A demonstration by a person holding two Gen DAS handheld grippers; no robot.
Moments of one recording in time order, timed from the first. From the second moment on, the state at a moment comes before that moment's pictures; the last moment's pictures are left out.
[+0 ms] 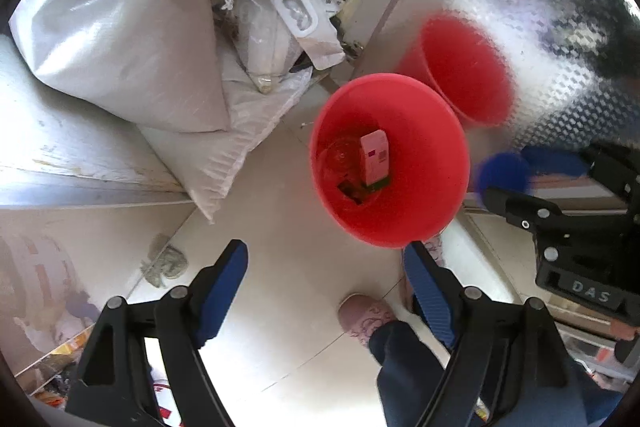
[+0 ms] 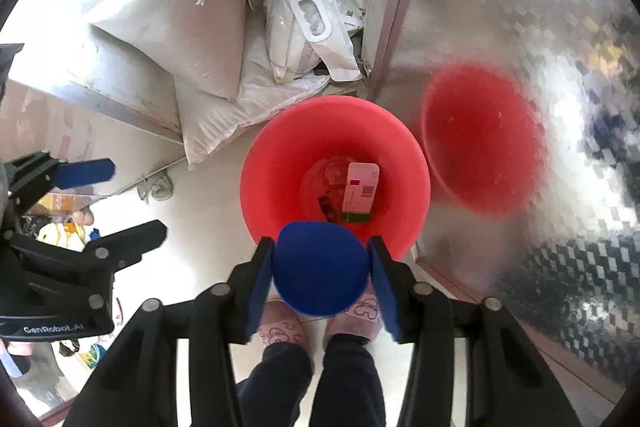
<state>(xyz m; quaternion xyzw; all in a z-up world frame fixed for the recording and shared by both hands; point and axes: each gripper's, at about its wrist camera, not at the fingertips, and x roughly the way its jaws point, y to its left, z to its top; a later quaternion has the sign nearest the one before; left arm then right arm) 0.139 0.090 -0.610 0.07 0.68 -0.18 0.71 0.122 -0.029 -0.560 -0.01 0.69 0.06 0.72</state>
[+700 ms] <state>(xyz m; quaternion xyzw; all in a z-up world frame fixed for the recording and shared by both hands) 0.108 0.111 -0.412 0.05 0.64 -0.14 0.75 0.101 -0.022 -0.380 -0.02 0.64 0.07 0.76</state>
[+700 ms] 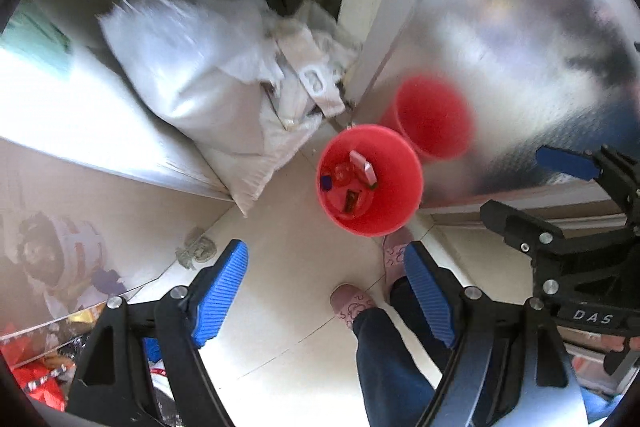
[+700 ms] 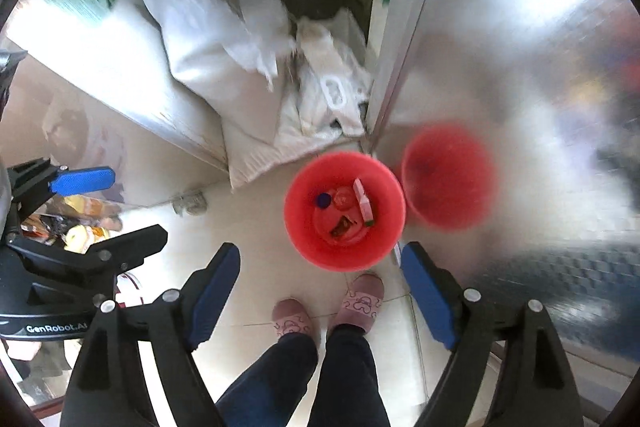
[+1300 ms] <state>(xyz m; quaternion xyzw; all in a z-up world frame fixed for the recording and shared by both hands) 0.091 0.105 -0.207 0.04 0.56 -0.11 0.82 0.093 -0.028 -0.188 -0.07 0.57 0.07 0.81</state>
